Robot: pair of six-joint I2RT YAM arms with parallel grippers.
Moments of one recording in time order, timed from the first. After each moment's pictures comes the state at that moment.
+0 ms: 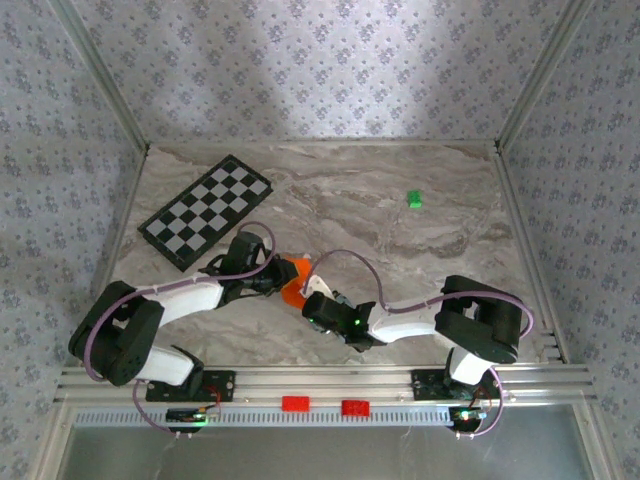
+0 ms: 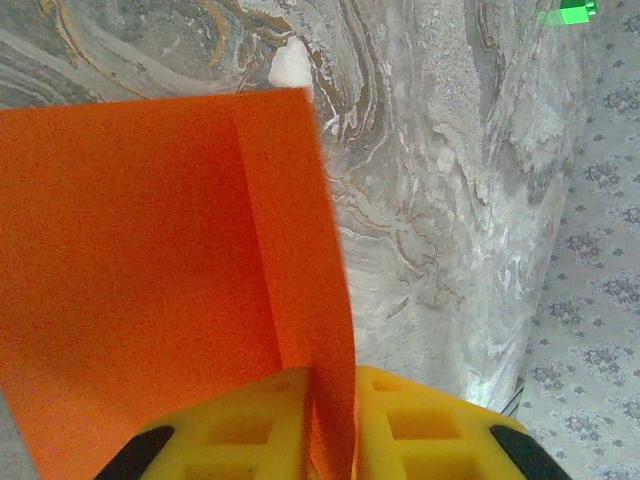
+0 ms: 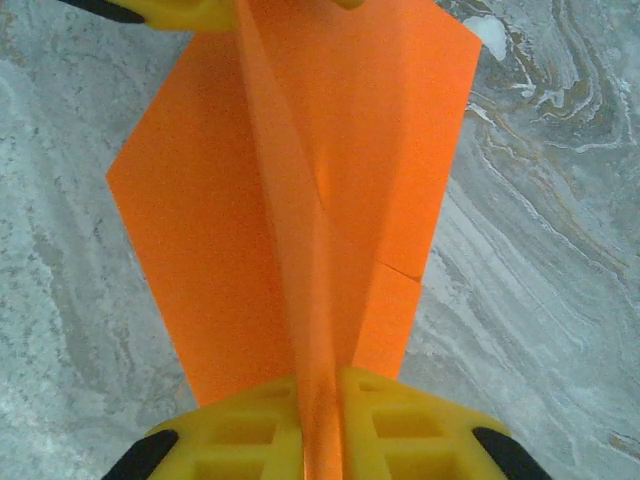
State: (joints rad) left arm -0.57 1.40 0.53 0.12 0.44 -1.10; right arm 1.22 1.64 0.68 0.08 0.45 0.33
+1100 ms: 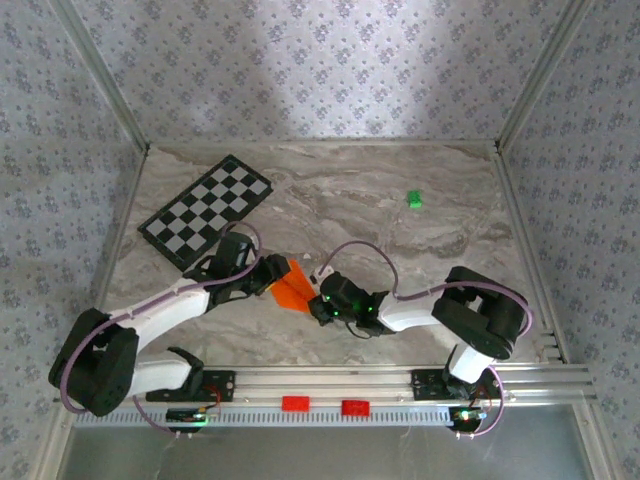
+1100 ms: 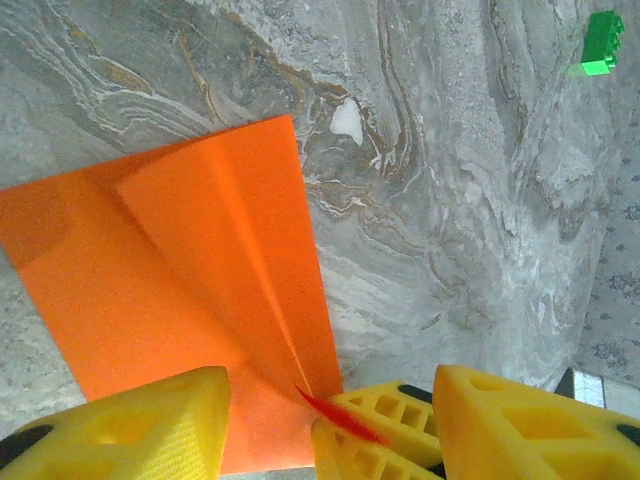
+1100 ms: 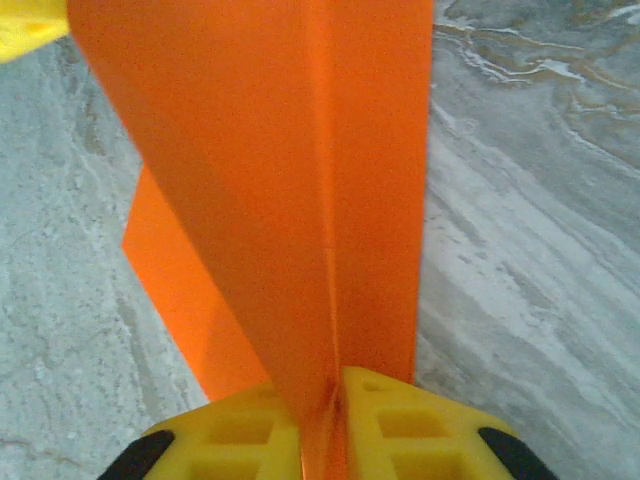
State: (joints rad) left arm -0.53 1.22 0.53 -0.10 0.32 -1.03; right arm 1.05 1.65 0.59 0.31 0.05 0.48
